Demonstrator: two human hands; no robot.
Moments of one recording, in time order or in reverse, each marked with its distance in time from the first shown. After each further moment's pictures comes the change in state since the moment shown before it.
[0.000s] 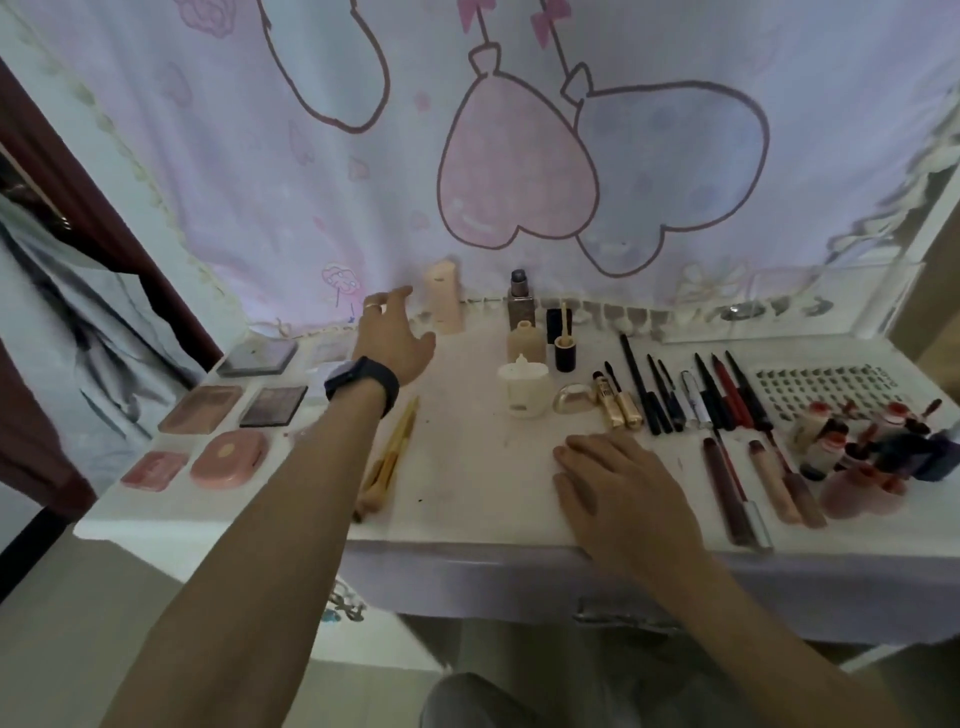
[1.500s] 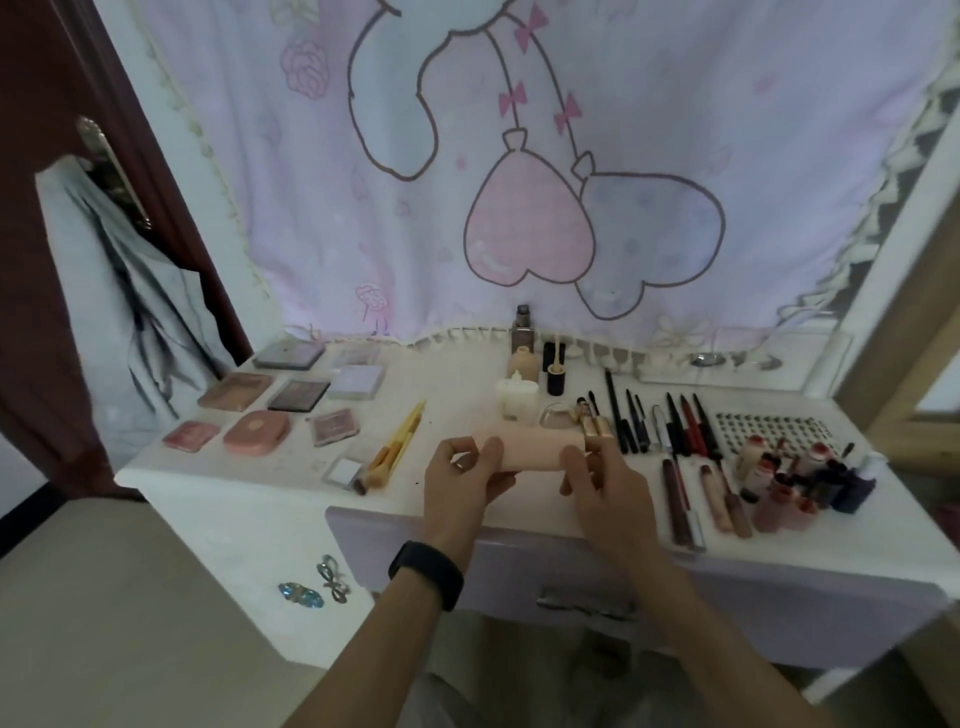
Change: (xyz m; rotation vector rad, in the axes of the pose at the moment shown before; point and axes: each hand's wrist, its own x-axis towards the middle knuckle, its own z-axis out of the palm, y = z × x) left_hand -0.207 0.064 0.041 -1.305 0.029 -0.414; right_hand -0.004 0.000 -0.020 0.632 0.043 0.322
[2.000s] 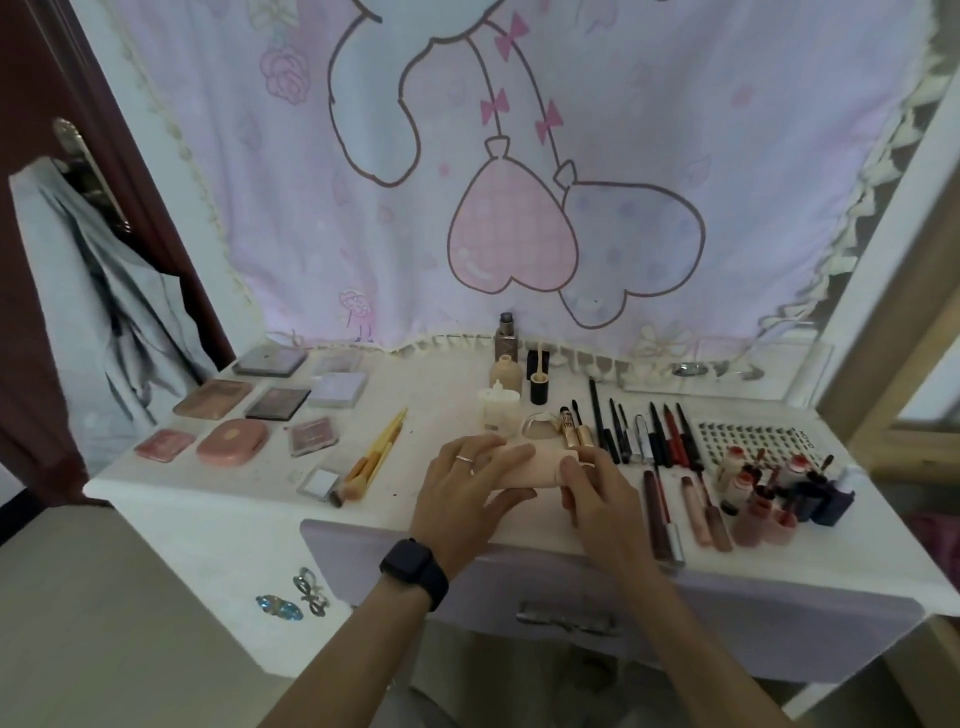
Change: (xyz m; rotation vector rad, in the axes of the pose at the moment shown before) left_hand 0.025 -0.023 -0.004 1.219 -0.158 1.103; right_hand 0.005 0.002 -0.011 0.270 -0.033 0.107
